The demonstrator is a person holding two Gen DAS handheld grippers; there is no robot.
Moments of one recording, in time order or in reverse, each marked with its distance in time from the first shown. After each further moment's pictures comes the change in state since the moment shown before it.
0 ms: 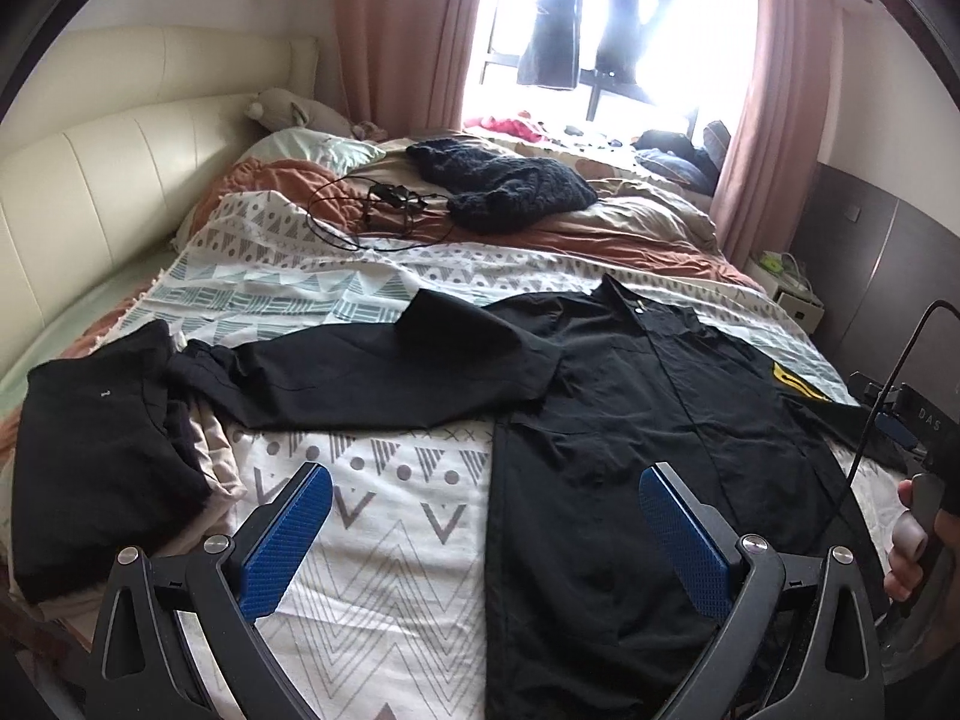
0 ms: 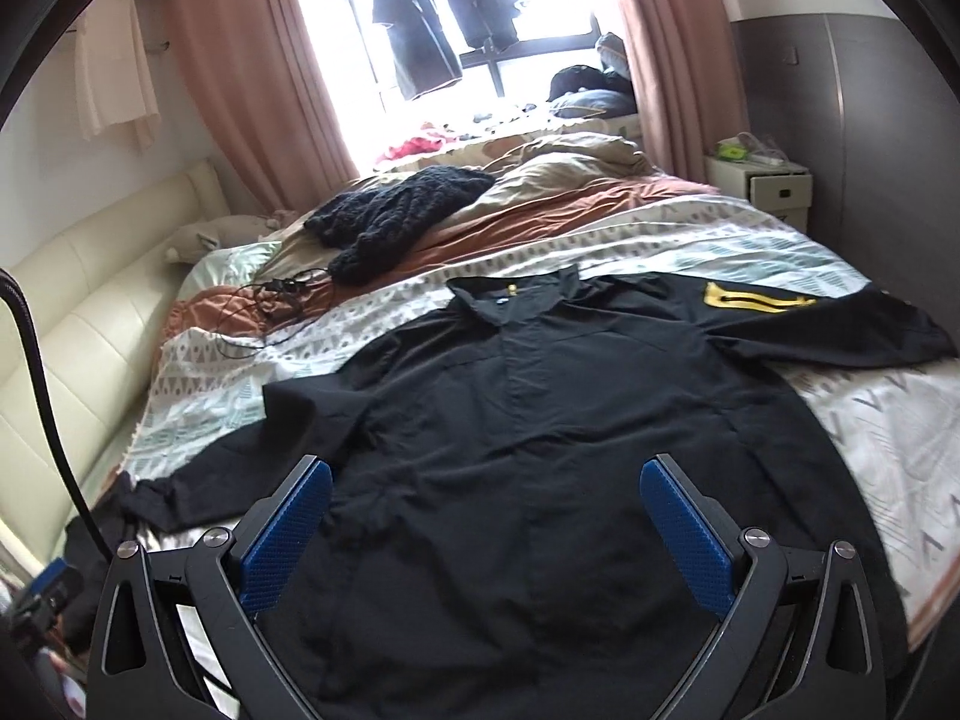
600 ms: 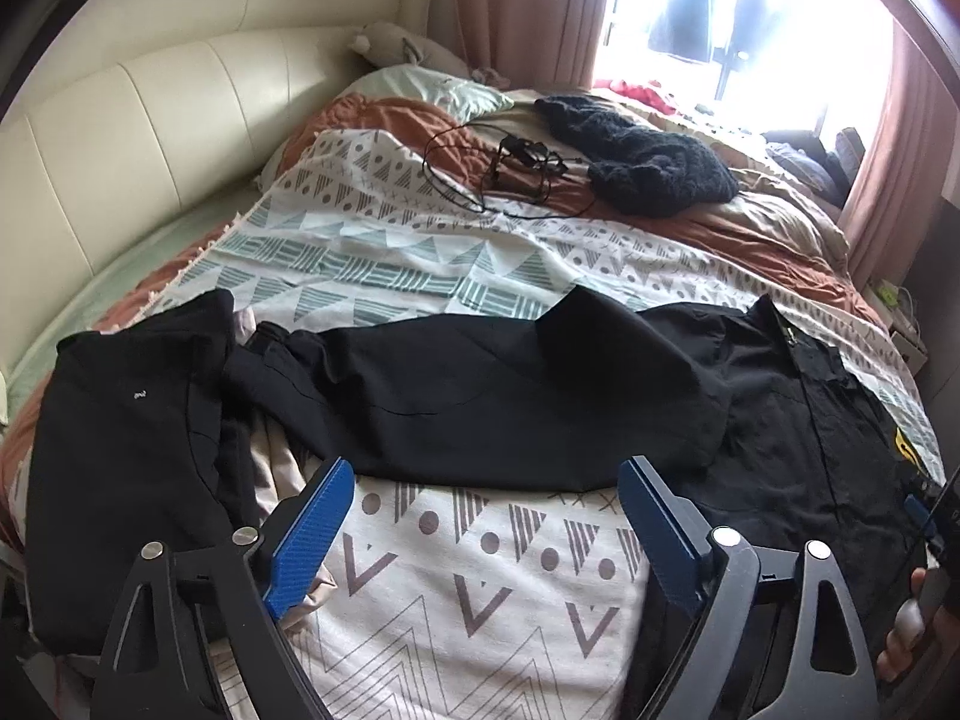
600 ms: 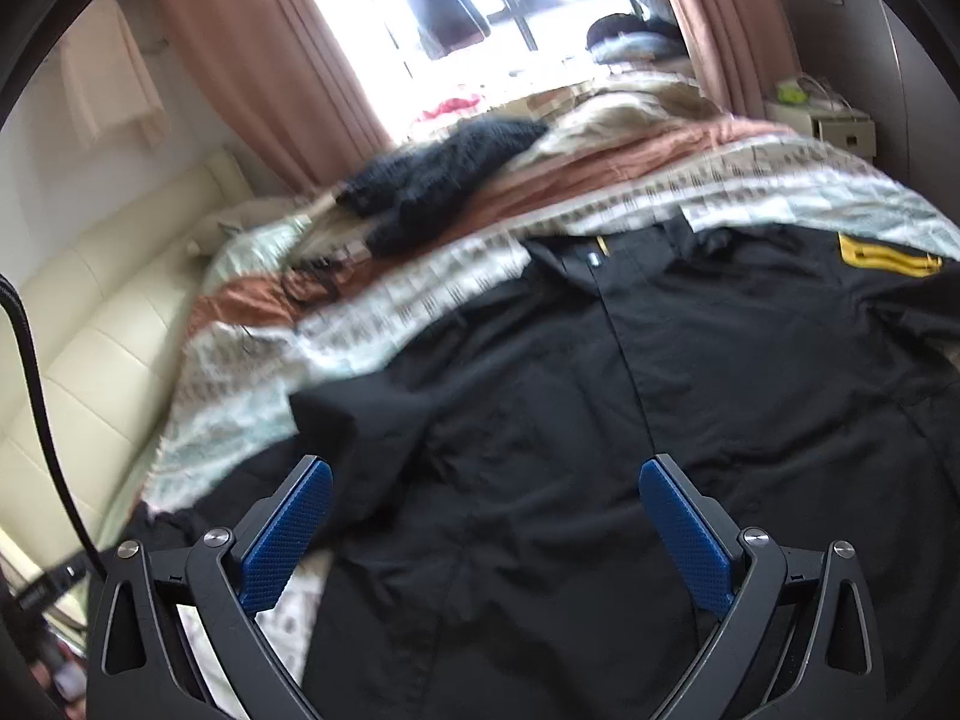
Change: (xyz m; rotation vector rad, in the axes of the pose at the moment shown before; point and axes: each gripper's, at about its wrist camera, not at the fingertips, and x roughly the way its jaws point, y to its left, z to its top) left arm 0.115 0.091 0.057 -0.158 0.132 0.214; right arm 0.151 0.044 0.004 0.068 0.115 0.109
